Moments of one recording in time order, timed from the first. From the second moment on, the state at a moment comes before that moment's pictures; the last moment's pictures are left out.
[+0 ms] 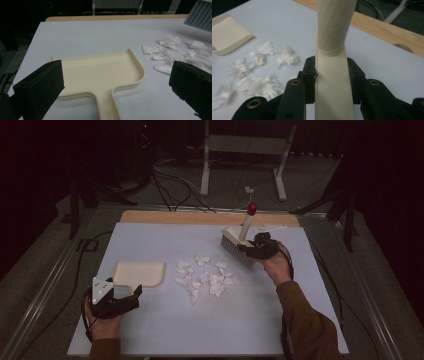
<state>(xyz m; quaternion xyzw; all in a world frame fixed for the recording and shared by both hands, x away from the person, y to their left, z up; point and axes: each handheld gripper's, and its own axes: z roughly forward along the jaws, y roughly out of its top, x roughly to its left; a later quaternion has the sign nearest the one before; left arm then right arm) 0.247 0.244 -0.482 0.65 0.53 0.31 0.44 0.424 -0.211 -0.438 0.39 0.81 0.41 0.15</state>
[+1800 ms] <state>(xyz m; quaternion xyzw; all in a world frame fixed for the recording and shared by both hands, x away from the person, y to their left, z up) 0.247 0.246 -0.488 0.65 0.54 0.31 0.43 0.383 -0.161 -0.469 0.28 0.86 0.36 0.21</state>
